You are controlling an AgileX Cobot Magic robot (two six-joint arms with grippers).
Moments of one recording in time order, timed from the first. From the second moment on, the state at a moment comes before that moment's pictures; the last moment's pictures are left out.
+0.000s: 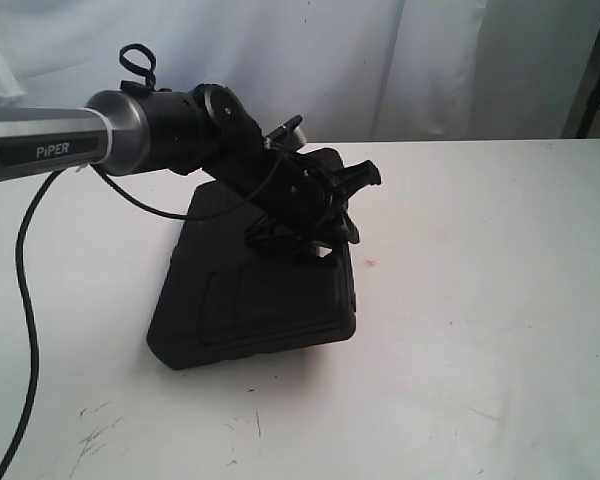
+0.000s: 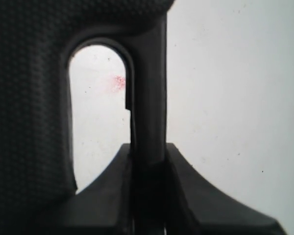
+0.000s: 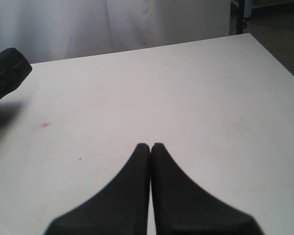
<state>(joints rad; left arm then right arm) -0.56 2.23 -1.67 -0.71 0.70 -0.12 0.09 0.07 0.00 0.04 0.32 0.07</state>
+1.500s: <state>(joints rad) -0.57 2.27 -1.68 -0.63 0.66 -0.12 0.09 0.07 0.00 0.04 0.32 0.07</state>
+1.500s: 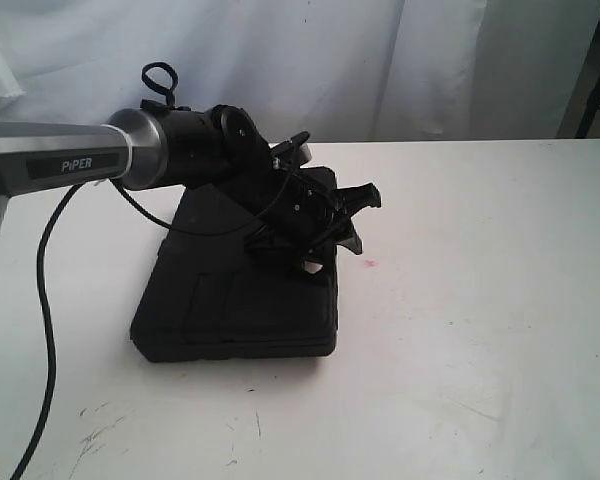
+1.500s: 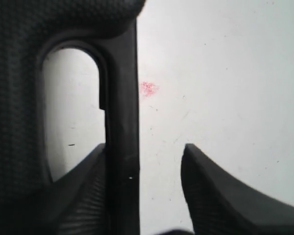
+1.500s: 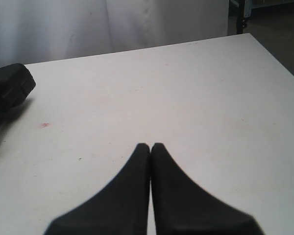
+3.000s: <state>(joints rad) -0.58 2.31 -1.68 -0.60 0.59 -0.11 0.09 0.07 0.00 0.04 0.32 0.07</state>
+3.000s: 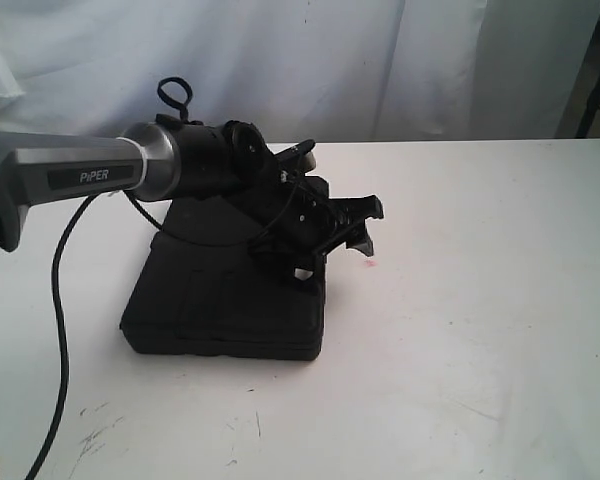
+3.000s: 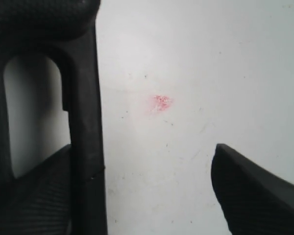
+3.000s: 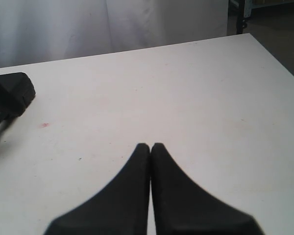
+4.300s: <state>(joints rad) -0.64 2.27 -1.81 -0.12 0.79 -0.43 0.09 0.07 0.00 0.04 0.32 0.07</state>
